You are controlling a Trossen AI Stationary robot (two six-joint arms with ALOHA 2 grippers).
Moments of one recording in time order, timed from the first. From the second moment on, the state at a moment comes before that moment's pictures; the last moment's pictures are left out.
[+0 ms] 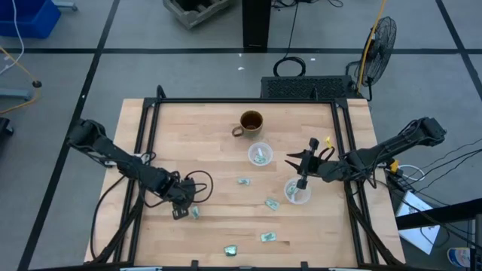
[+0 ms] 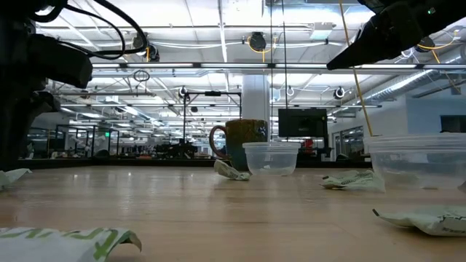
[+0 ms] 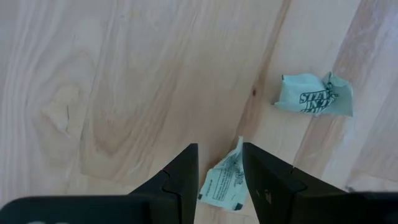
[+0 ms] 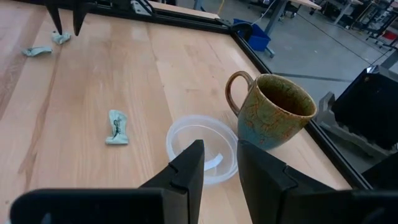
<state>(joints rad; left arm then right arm) -0.51 1.38 0.70 -0.69 0.00 -0.84 0.37 0.93 0.51 -0.10 0.73 0.09</state>
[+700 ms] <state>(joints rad) -0.58 1.40 0.70 -0.64 -0.05 -0.80 0.37 0.93 0.51 -0.10 0.73 0.09</state>
